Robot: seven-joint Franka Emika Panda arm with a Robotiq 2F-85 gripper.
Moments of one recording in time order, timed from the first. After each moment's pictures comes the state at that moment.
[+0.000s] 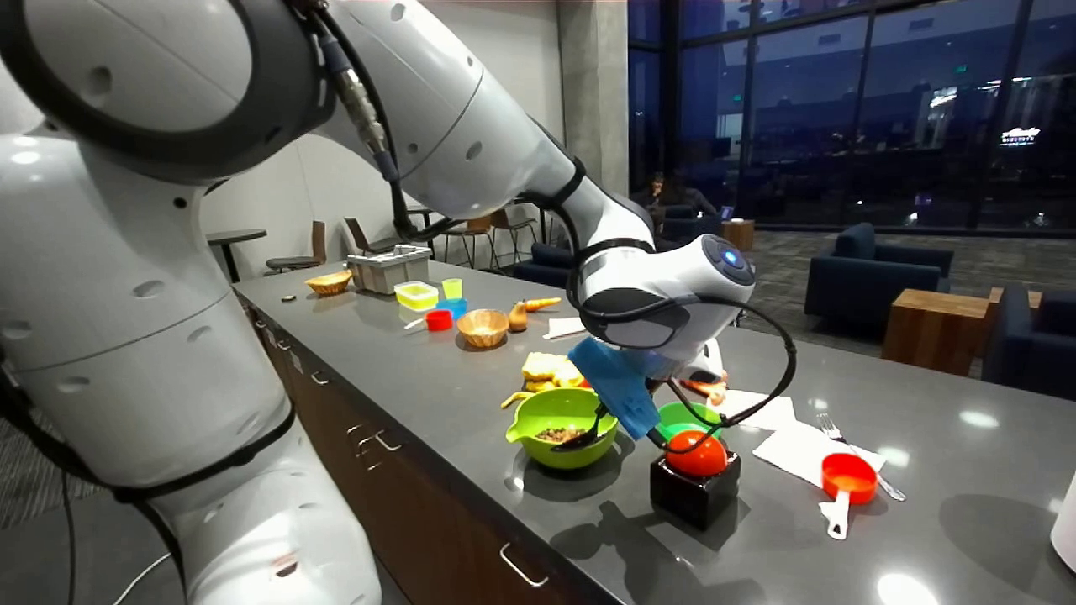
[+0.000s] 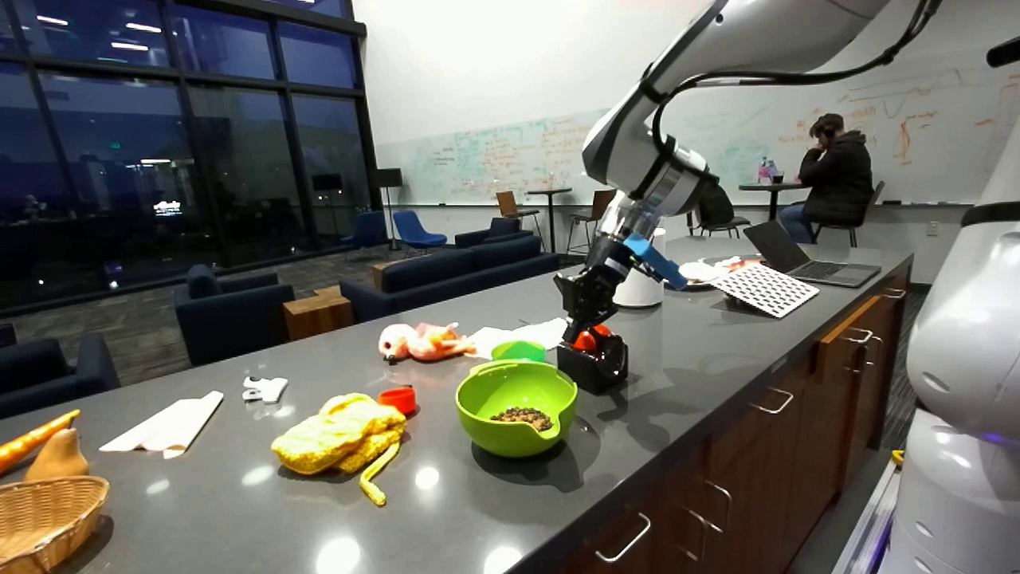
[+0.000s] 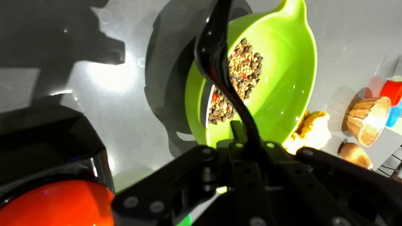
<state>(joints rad) -0.08 -0.18 -0.15 -2.48 0.76 2.17 -0.63</state>
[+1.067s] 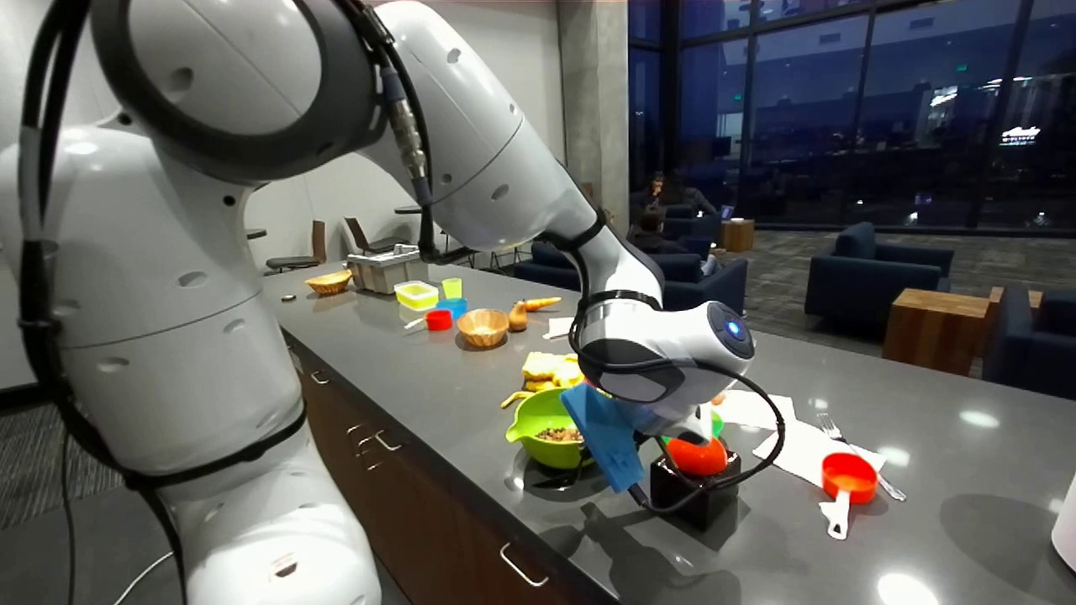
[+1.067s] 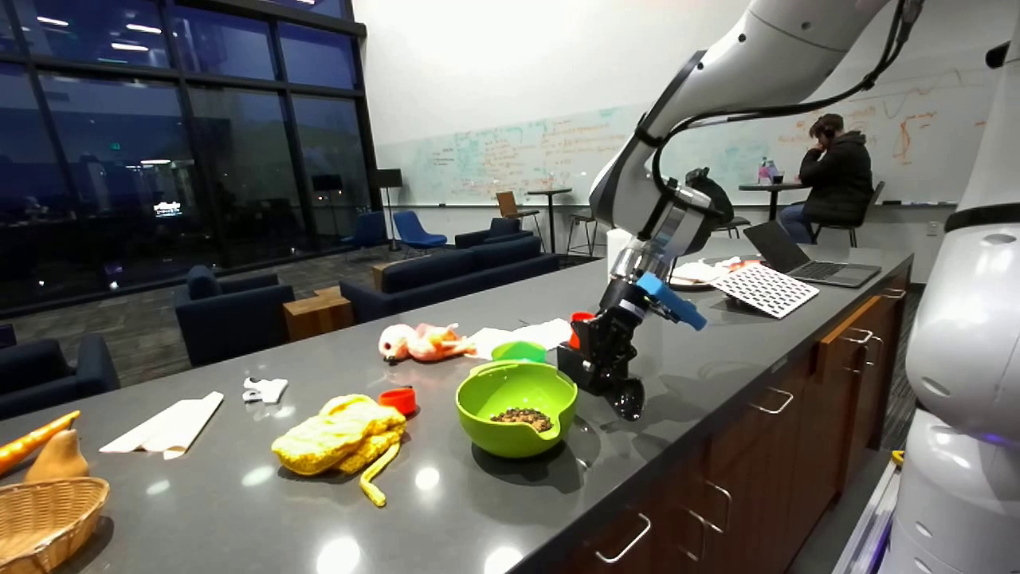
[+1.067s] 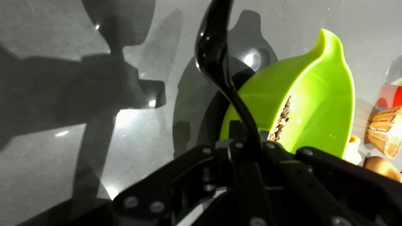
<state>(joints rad) -0.08 -0.09 -0.18 -2.55 0.82 2.17 -0.67</state>
